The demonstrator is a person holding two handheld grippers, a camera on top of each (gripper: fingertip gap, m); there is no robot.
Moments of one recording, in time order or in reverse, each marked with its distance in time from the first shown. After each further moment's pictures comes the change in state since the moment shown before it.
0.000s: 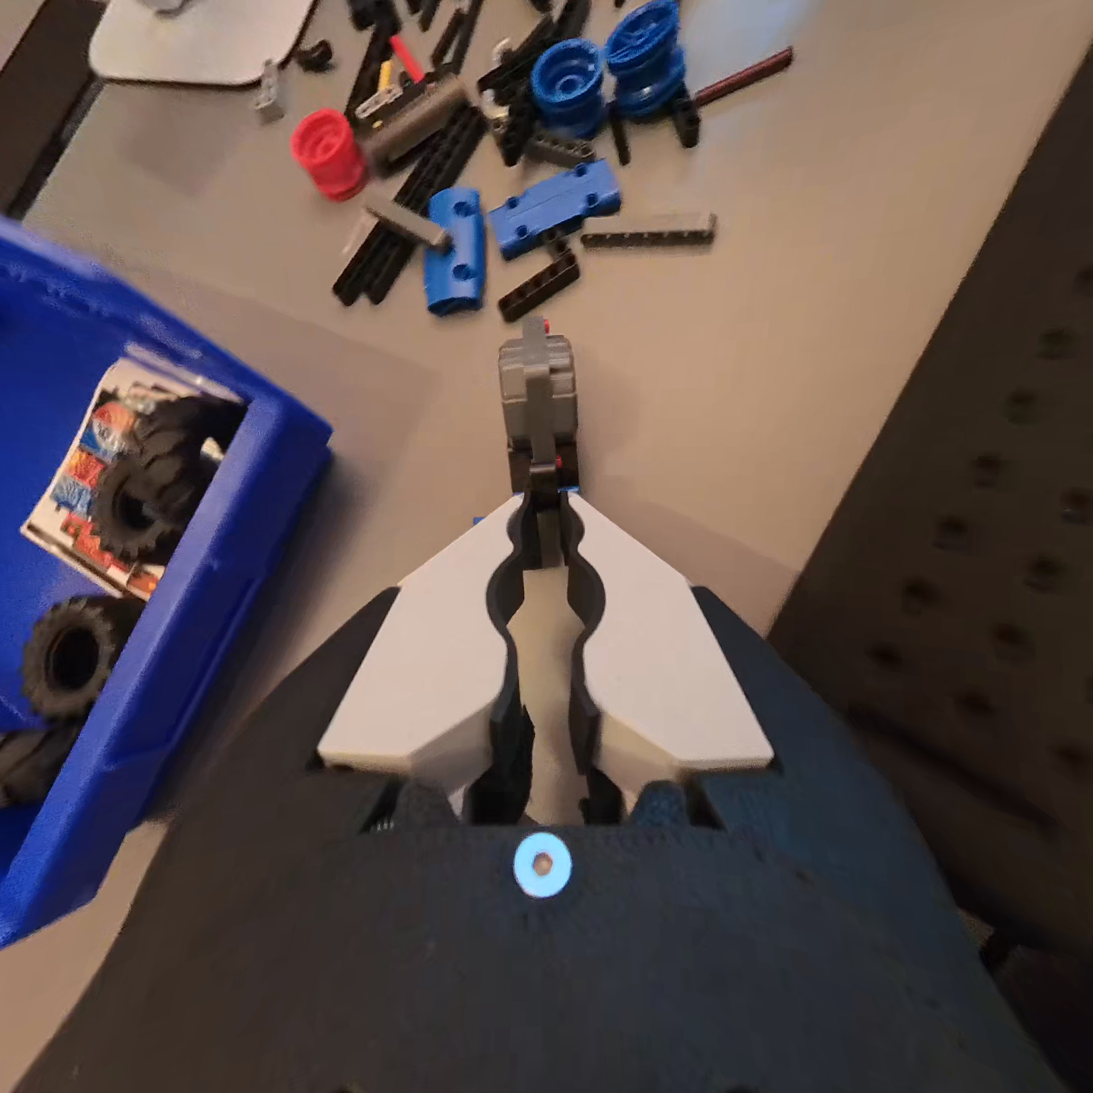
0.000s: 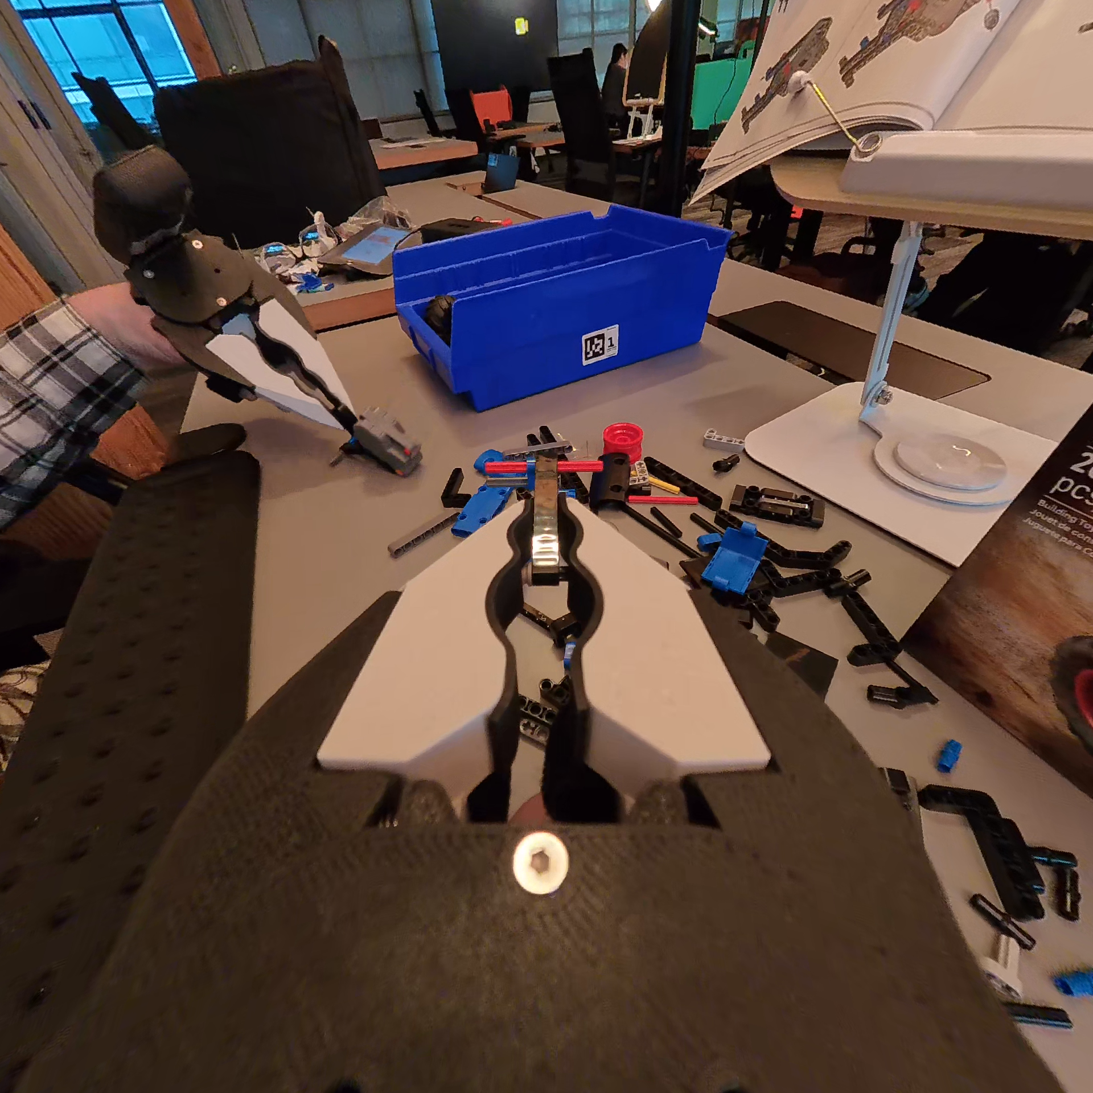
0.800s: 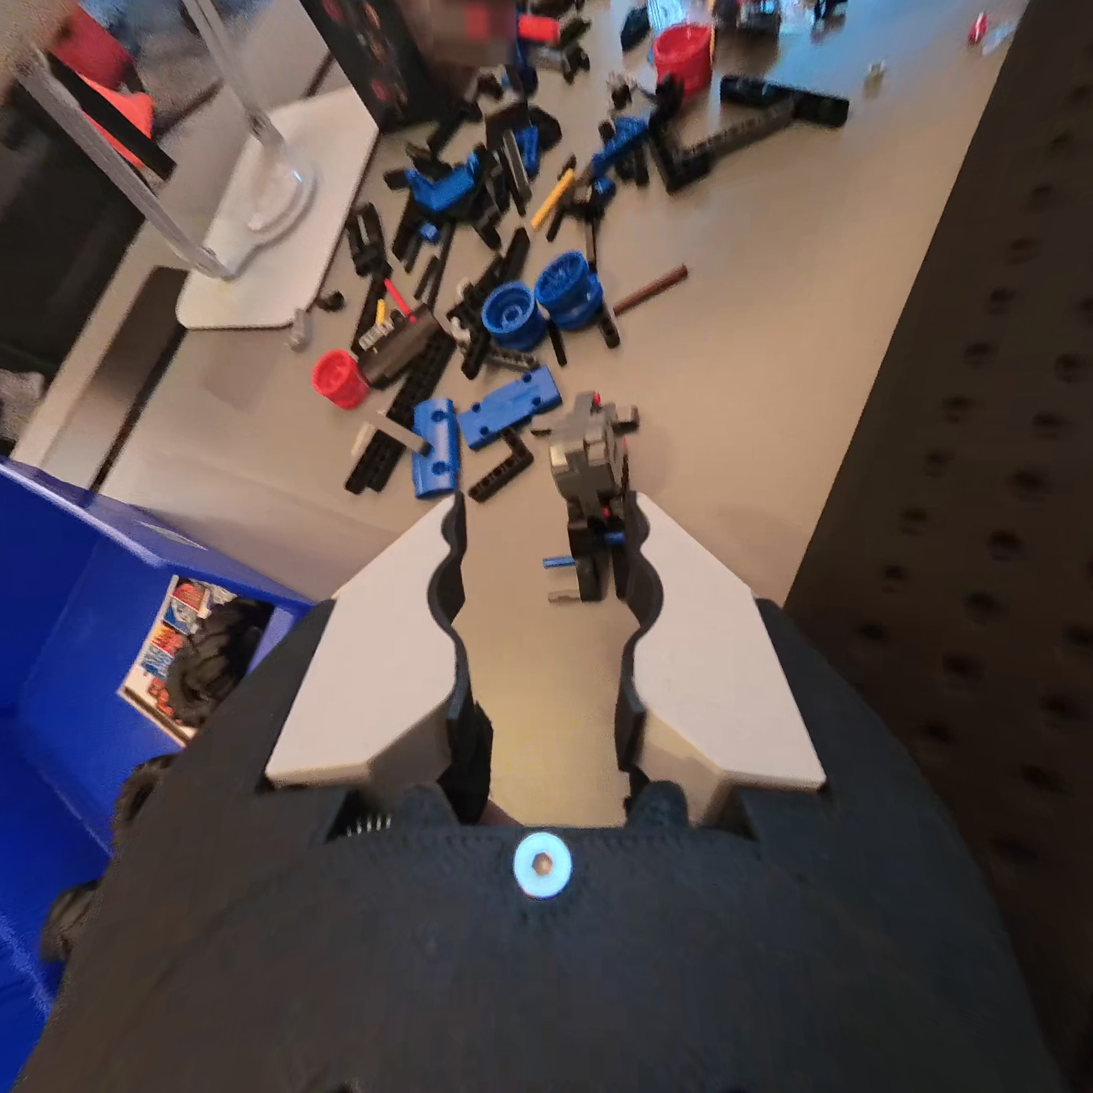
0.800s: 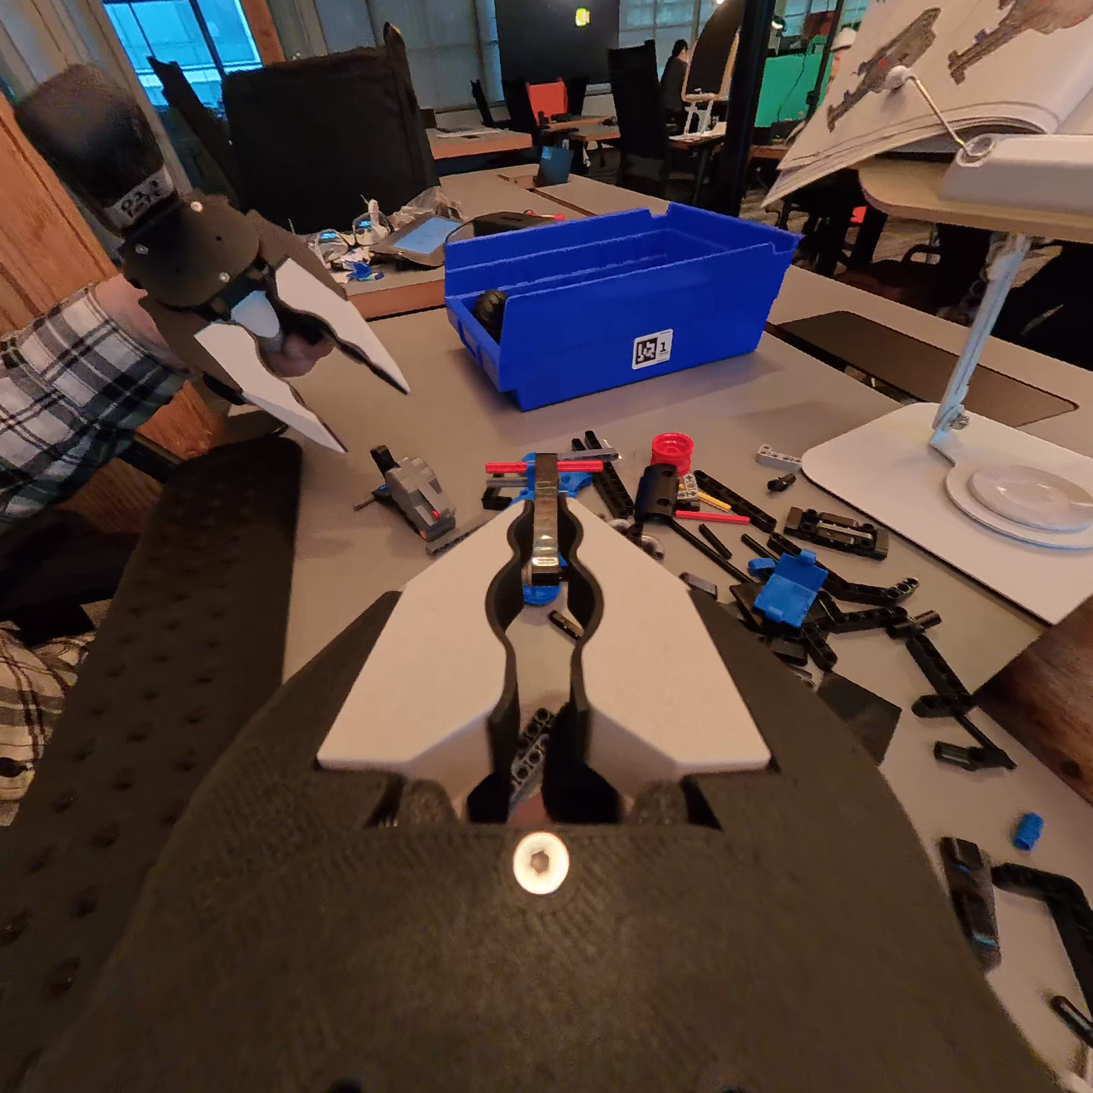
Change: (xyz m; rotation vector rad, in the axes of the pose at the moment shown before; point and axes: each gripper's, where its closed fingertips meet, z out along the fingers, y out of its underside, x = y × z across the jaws) left arm 0.027 -0.071 0.003 0.125 -0.051 0.139; right arm -0.022 -0.001 0.012 -0.004 -0.088 -0.032
